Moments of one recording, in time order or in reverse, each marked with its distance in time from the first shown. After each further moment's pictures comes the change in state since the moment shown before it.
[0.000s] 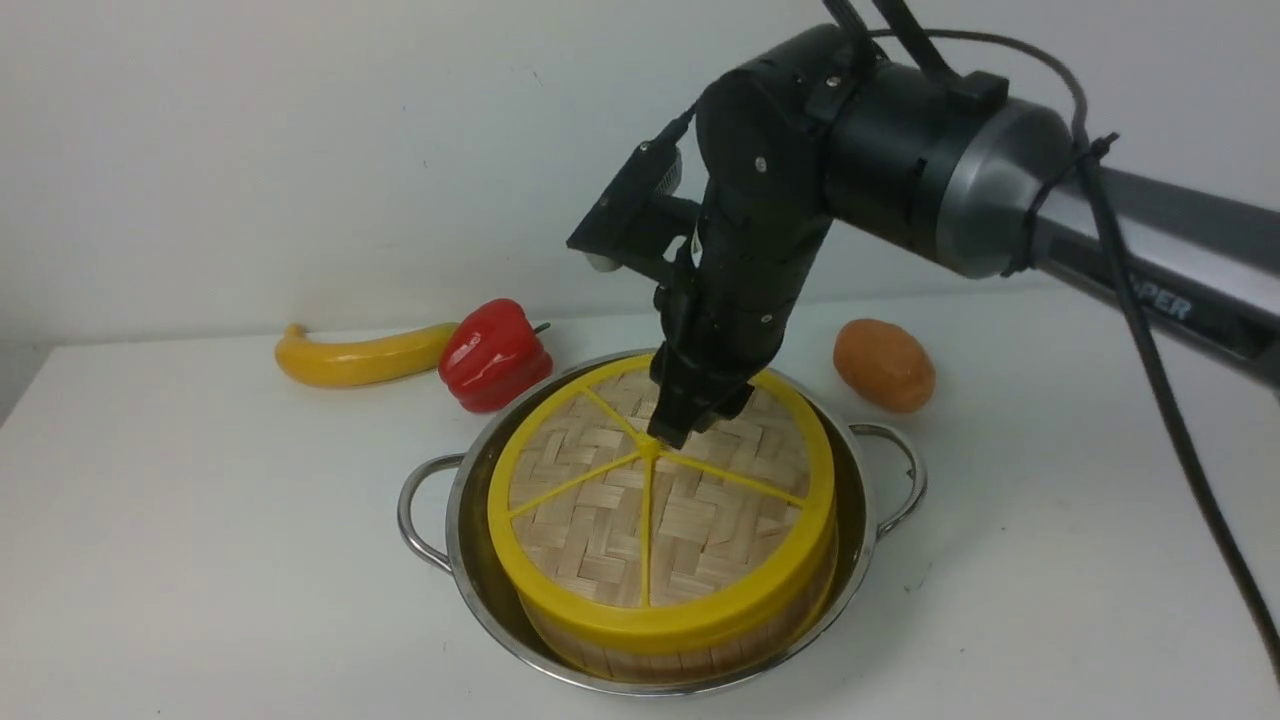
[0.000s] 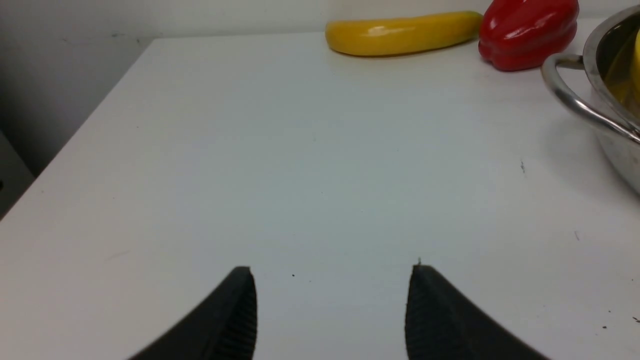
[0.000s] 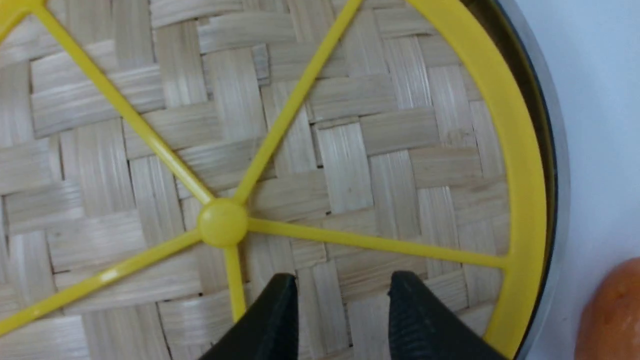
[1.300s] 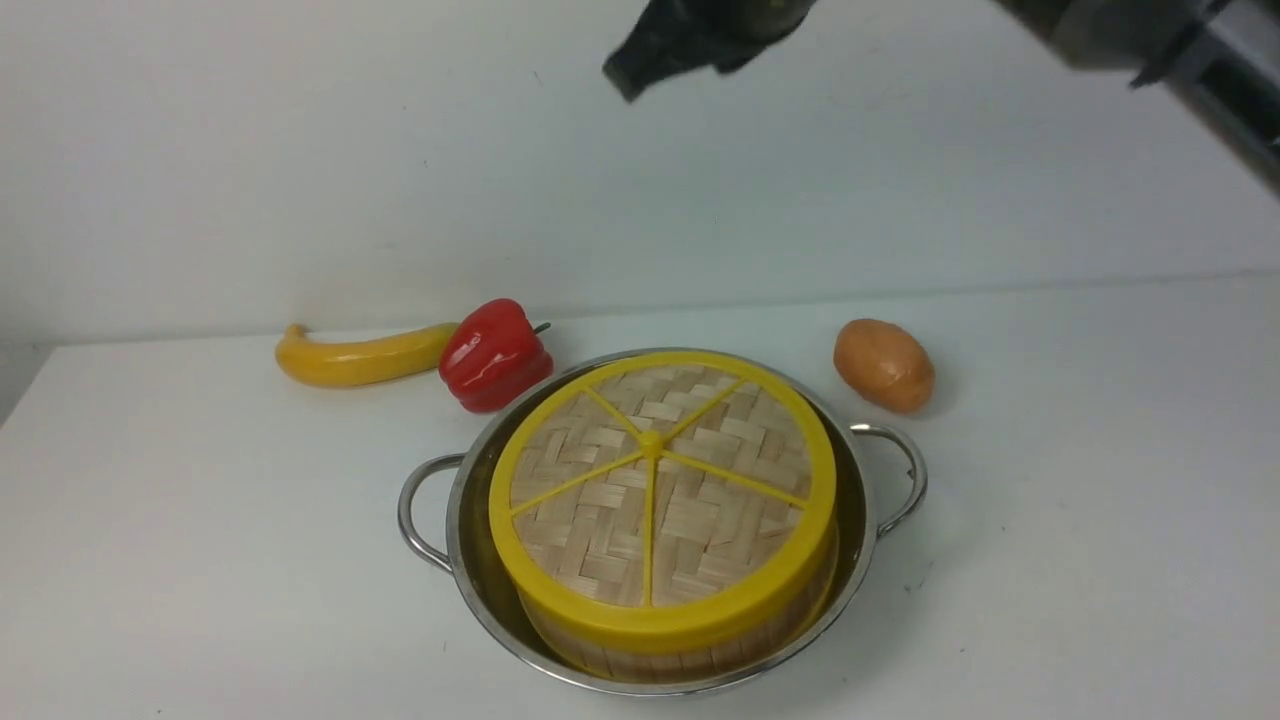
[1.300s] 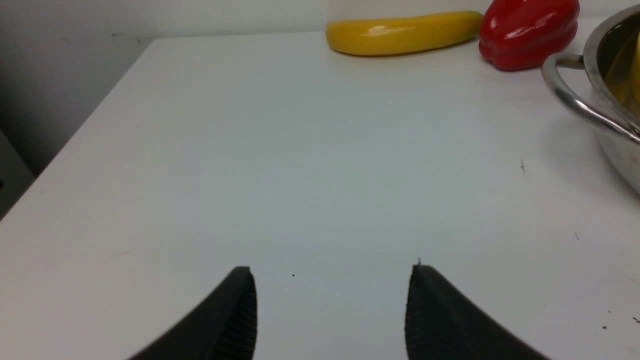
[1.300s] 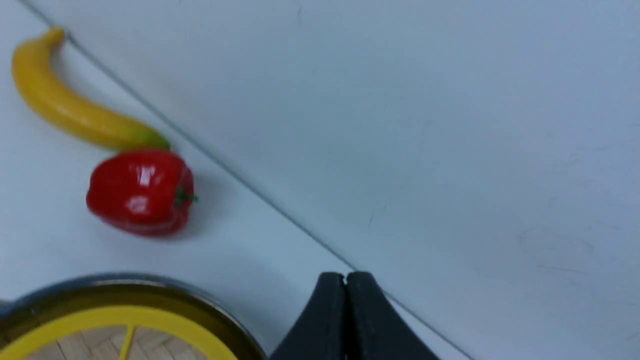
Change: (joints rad) right arm 0.000 -0.065 -0.519 -0.251 0.022 0.361; left arm 0.000 0.000 0.000 0.000 0.000 0.000
